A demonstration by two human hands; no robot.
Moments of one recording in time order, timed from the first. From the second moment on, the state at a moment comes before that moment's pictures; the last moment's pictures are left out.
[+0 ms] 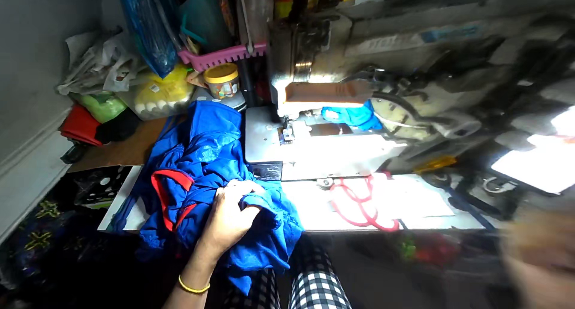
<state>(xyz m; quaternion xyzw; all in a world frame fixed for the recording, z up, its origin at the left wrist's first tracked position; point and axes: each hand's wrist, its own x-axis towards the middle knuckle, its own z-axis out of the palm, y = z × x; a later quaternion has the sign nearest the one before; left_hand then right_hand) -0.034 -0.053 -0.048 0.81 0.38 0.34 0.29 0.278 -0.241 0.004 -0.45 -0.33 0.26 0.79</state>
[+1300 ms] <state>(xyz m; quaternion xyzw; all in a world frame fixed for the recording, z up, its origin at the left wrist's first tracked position) -0.040 -0.077 -0.023 0.66 0.31 0.38 0.57 0.155 -0.133 -0.043 -0.49 -0.48 0.41 0.60</state>
